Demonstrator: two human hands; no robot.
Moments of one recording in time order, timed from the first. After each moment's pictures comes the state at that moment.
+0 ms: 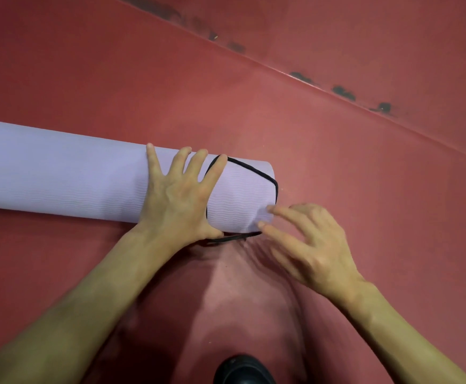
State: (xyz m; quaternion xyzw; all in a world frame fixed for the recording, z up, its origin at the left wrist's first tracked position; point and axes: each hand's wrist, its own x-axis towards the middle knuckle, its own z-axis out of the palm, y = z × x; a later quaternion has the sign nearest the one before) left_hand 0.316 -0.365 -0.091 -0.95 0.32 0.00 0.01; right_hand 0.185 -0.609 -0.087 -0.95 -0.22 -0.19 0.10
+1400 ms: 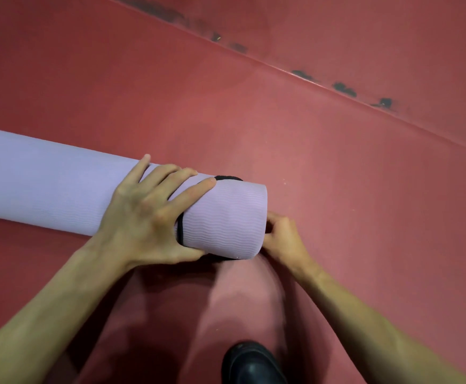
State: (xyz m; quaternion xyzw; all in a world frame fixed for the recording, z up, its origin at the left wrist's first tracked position) left_hand 0.295 -0.304 -0.074 -0.88 0.41 -0.16 -0.16; right_hand 0.204 -0.561 -0.139 -0.86 0.19 0.13 0.45
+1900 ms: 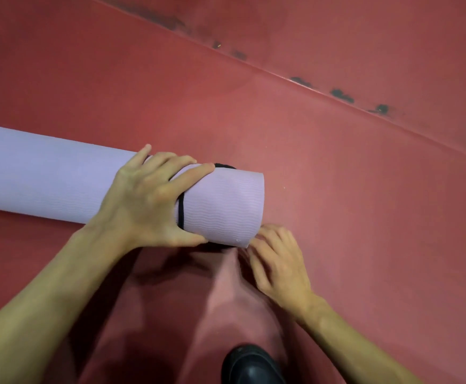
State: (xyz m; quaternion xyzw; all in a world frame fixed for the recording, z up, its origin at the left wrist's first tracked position) left_hand 0.318 -0.303 -0.063 -0.89 0.42 -0.10 -0.14; right_hand 0.159 -0.548 -0.143 -0.94 -0.13 -0.18 0.24
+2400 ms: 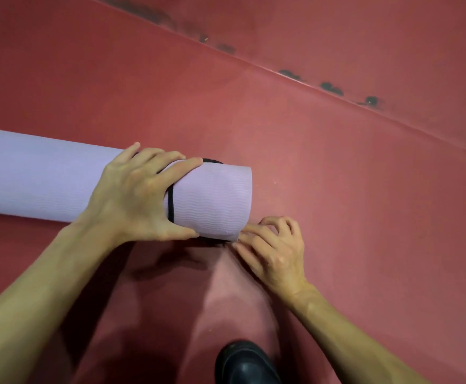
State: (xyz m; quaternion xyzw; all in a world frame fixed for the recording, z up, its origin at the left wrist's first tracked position) left_hand 0.325 -0.310 -0.066 -0.90 0.40 -0.08 -0.14; right_hand 0.166 -0.559 -0.148 -0.94 -0.09 -0.27 0.17
